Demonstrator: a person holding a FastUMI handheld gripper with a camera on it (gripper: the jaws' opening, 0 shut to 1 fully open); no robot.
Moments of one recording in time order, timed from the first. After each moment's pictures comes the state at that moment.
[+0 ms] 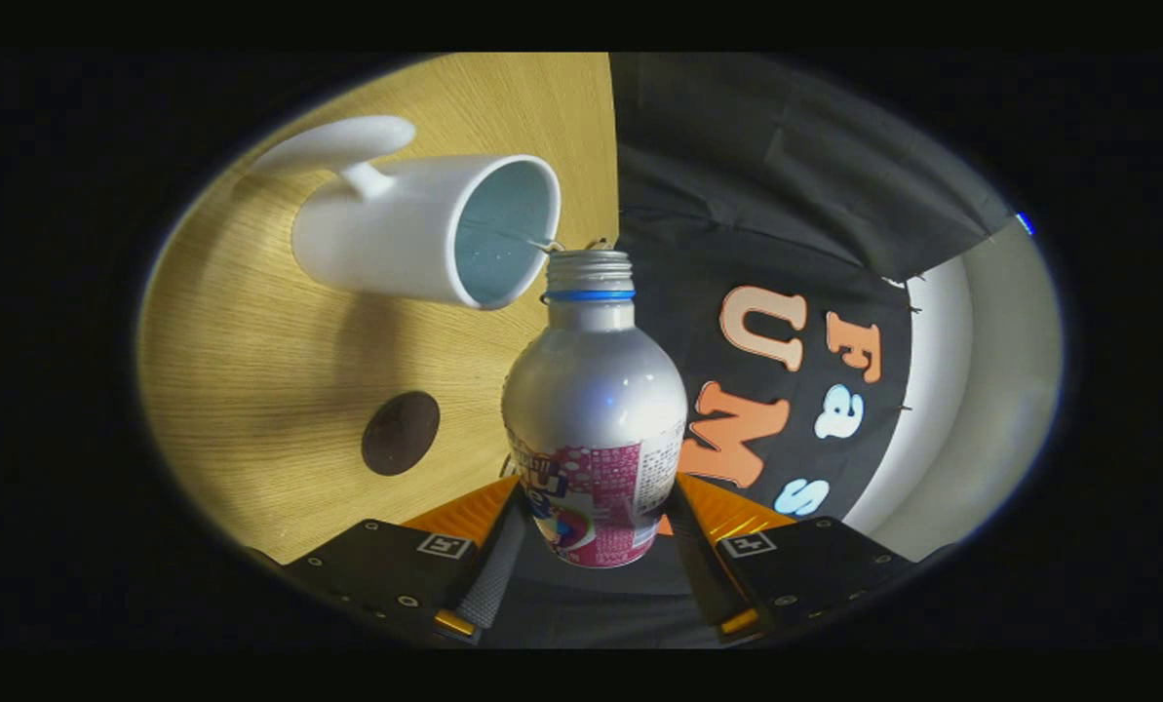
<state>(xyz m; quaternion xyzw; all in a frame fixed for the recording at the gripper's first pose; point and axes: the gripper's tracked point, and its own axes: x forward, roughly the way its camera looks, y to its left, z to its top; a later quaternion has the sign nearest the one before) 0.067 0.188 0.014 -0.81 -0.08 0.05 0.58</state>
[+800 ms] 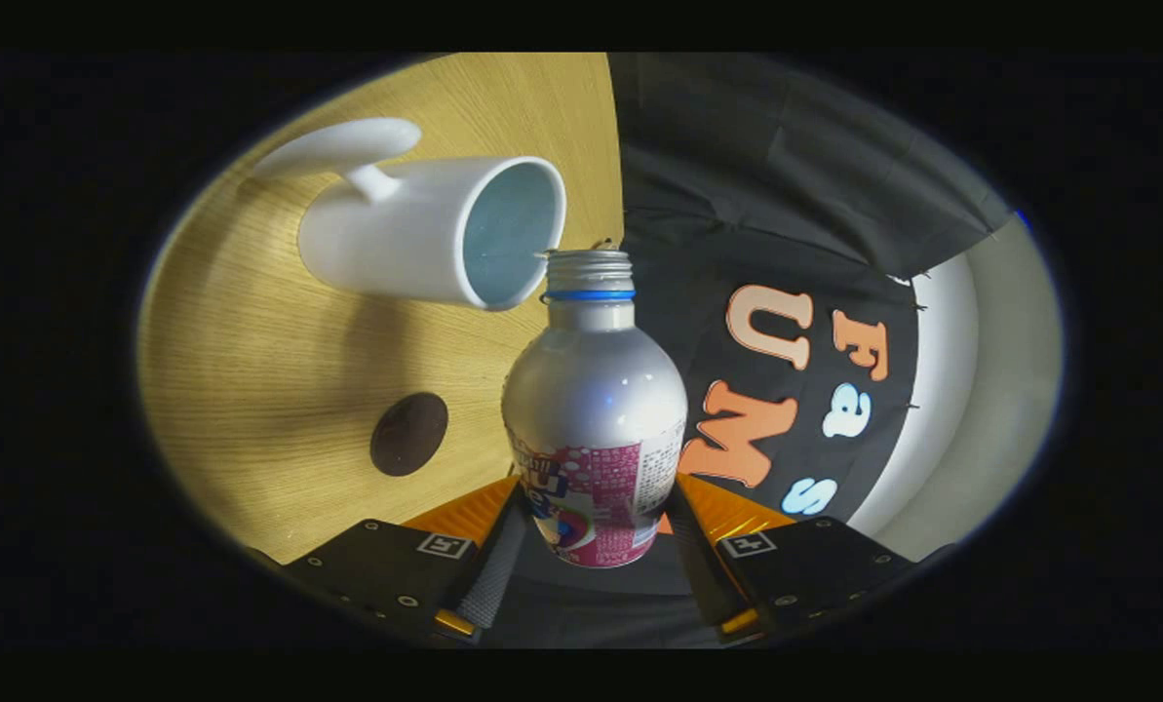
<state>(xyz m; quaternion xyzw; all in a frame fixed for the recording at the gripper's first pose) 0.068 0.187 0.014 -0.81 -0.07 0.06 0.58</state>
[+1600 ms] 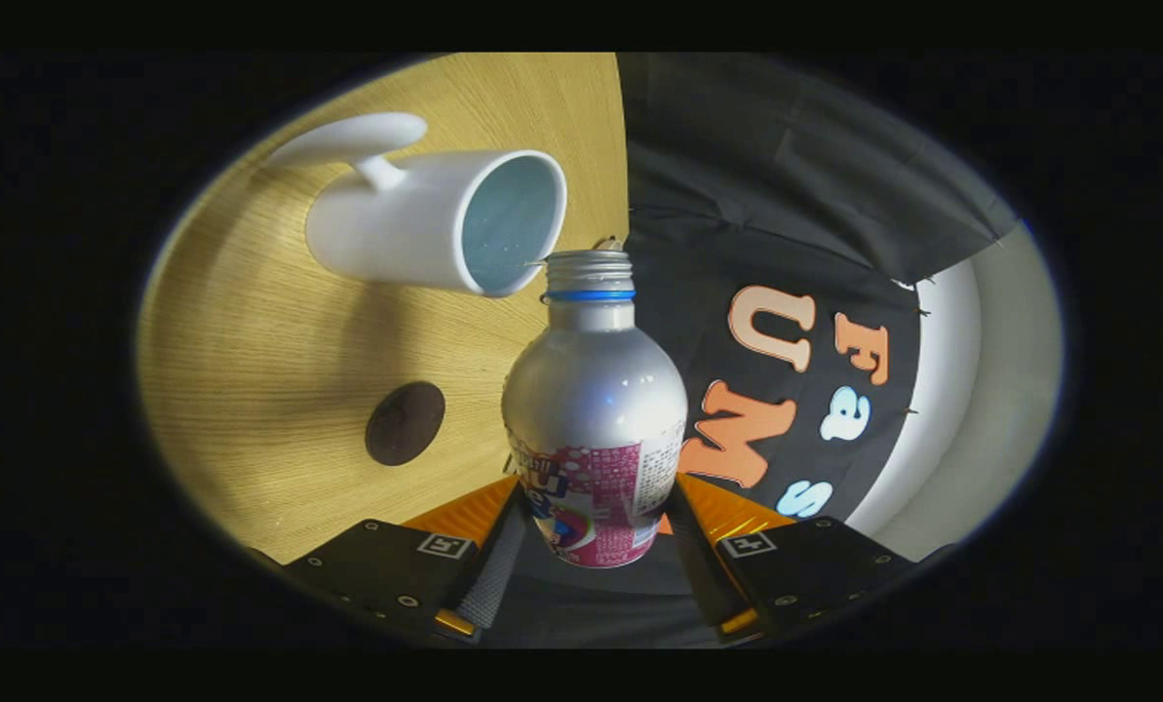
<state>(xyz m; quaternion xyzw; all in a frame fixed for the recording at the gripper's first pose) 0.069 0.186 0.016 -0.82 -0.07 0.05 0.57</state>
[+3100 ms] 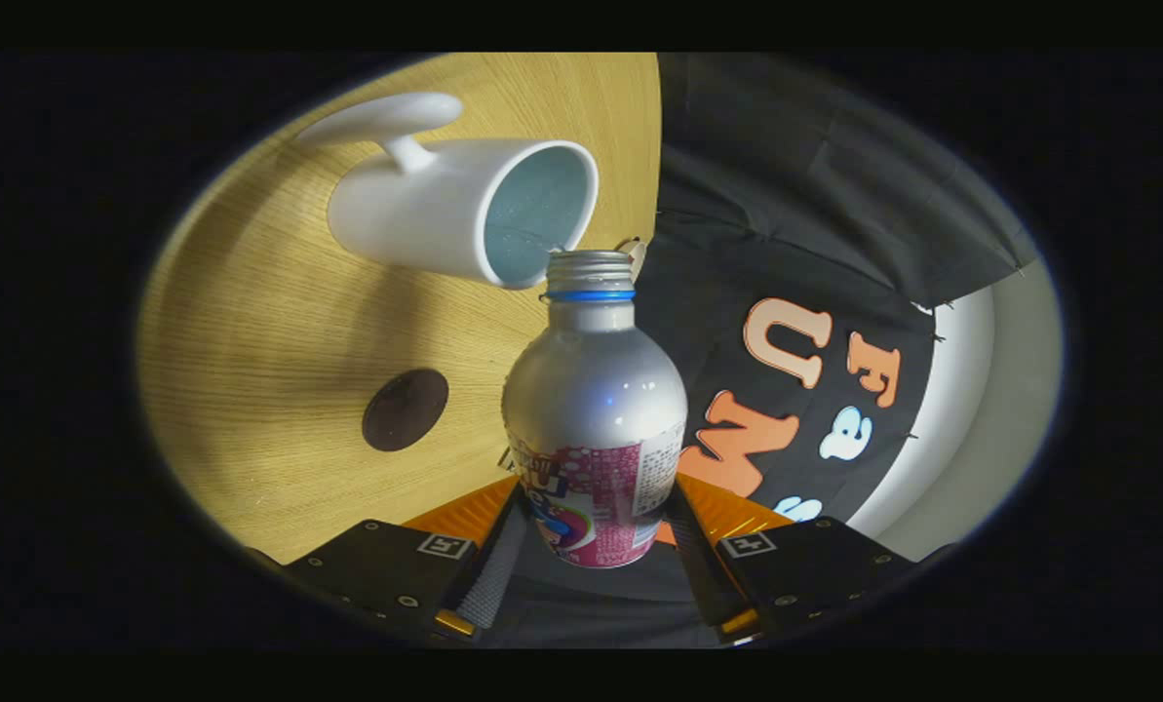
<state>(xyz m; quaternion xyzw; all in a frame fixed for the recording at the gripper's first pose) 0.072 0.189 0.023 -0.85 -0.05 0.06 0.52</state>
